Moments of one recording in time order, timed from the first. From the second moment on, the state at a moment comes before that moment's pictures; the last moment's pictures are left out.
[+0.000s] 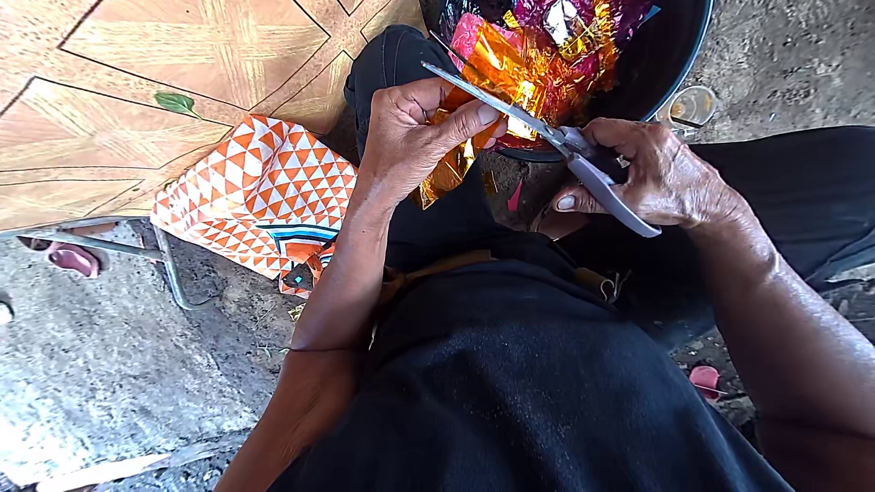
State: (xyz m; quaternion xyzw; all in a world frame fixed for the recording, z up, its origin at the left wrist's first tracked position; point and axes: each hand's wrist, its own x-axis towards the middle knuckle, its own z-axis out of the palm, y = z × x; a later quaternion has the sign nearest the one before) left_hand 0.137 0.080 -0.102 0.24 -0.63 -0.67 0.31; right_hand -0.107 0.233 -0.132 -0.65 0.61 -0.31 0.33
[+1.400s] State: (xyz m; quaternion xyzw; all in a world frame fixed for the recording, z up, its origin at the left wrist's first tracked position) left_hand 0.145 0.079 -0.110 0.25 -0.62 -0.67 0.31; right_hand -0.125 0.242 -0.136 -0.65 0.61 -0.24 0.39
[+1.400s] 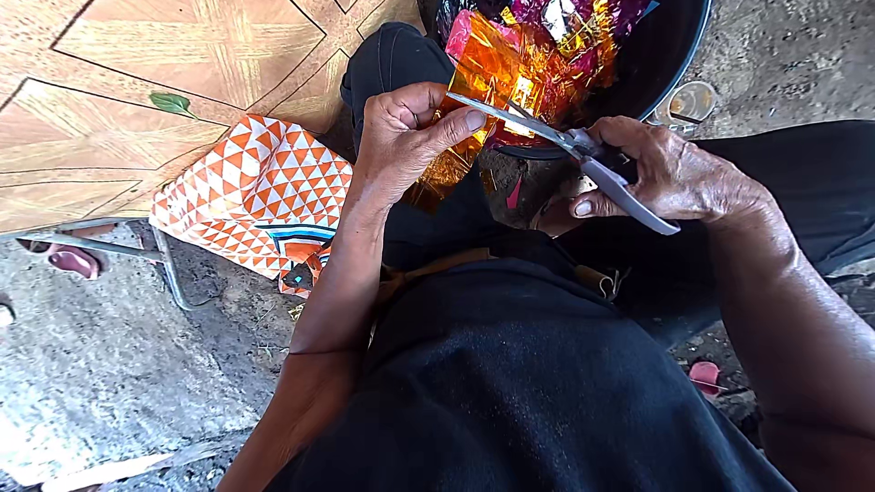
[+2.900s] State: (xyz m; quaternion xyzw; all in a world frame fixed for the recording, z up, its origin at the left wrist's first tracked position) left_hand 0.147 0.082 -0.114 0.23 -0.60 -0.72 0.25; right_hand -0.126 0.240 -0.138 -0.64 0.61 -0.25 0.40
